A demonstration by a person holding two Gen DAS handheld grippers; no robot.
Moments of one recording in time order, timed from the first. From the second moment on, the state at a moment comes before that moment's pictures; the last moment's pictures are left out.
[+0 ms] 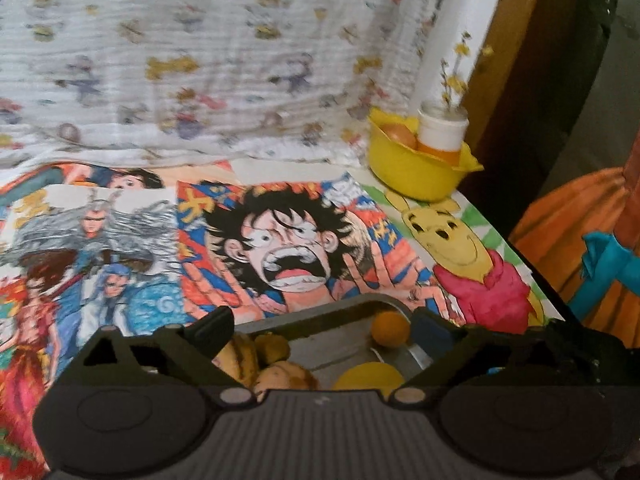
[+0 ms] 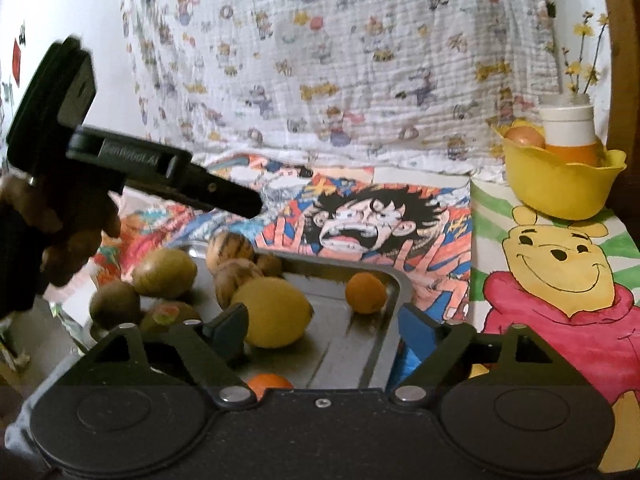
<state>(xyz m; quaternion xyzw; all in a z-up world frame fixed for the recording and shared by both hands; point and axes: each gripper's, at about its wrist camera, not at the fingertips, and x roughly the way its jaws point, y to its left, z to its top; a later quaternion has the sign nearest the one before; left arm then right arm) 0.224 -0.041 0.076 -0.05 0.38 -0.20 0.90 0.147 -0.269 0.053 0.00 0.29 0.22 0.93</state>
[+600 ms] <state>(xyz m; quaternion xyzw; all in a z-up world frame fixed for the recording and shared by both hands) 0.119 0.008 0.095 -0.09 0.27 -0.09 0.95 0.096 -0.255 0.070 0.03 0.22 0.18 0.96</state>
